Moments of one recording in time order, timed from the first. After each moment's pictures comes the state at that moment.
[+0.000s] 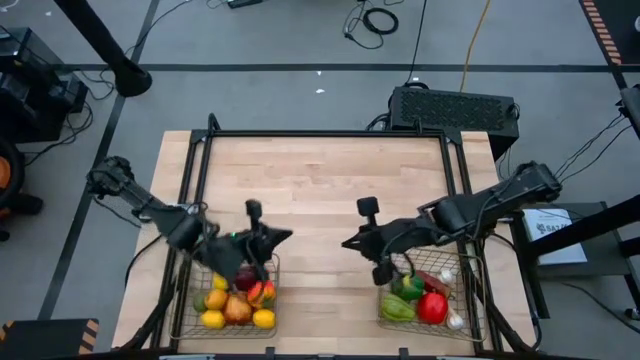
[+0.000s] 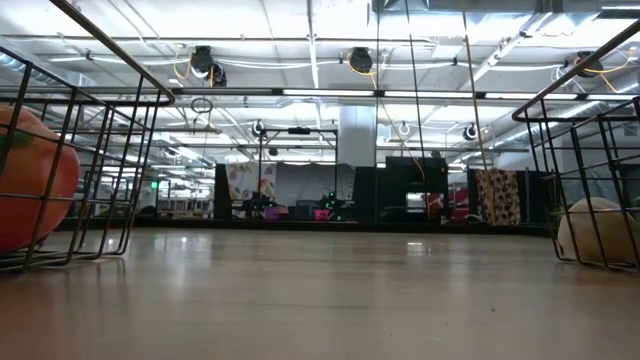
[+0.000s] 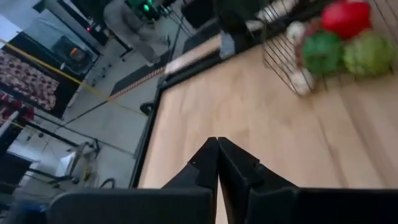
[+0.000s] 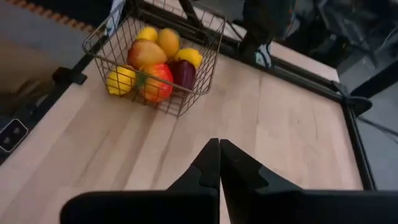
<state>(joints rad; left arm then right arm) -0.58 1.33 1.19 -0.46 -0.84 0.17 0.39 1.45 1.40 -0.57 0.32 -0.12</state>
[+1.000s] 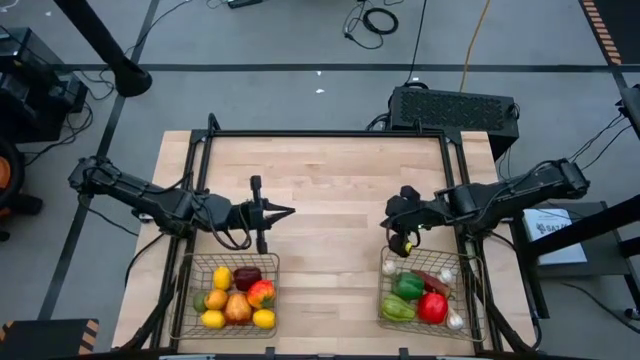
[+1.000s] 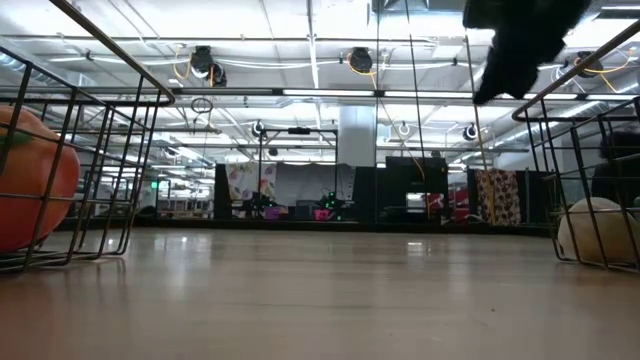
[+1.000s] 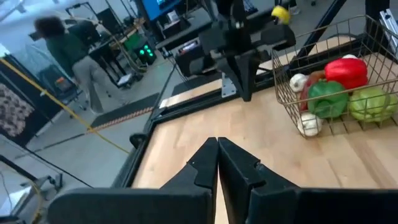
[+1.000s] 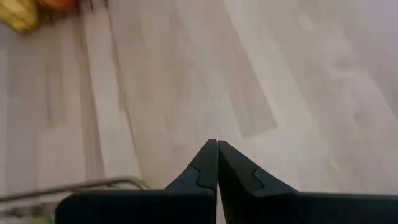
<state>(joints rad) -0.30 1.09 0.83 0.05 -0.47 0.35 0.22 1.10 0.86 -0.64 0.21 0.50</state>
